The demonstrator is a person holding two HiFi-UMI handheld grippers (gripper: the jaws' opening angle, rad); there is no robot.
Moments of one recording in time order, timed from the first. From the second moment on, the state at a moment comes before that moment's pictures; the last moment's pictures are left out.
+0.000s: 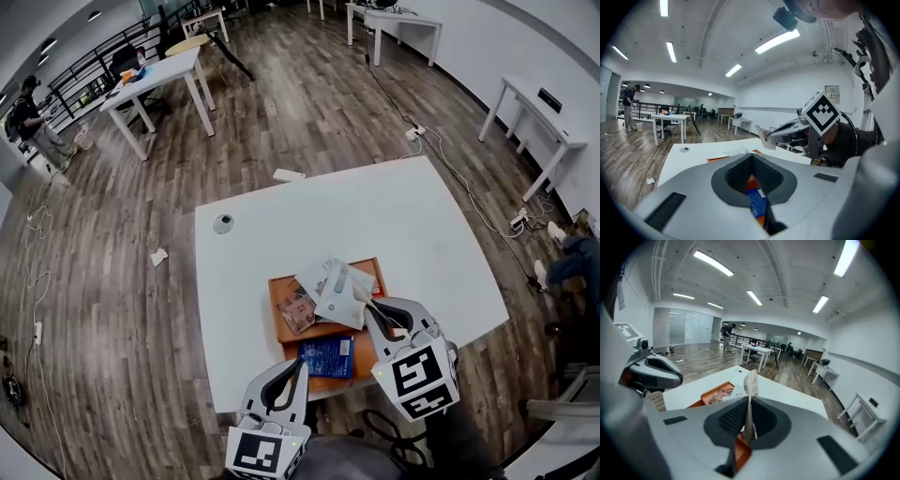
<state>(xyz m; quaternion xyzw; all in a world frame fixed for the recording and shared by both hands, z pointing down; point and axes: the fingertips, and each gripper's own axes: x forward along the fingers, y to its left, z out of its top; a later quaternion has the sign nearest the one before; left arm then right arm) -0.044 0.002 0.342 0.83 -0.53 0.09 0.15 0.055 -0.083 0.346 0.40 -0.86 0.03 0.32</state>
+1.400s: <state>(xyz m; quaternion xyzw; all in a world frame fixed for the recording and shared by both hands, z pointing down) -0.082 -0.030 0.361 0.82 -0.54 0.09 0.17 0.007 -0.097 0.399 0.32 -0.87 0.06 0.37</state>
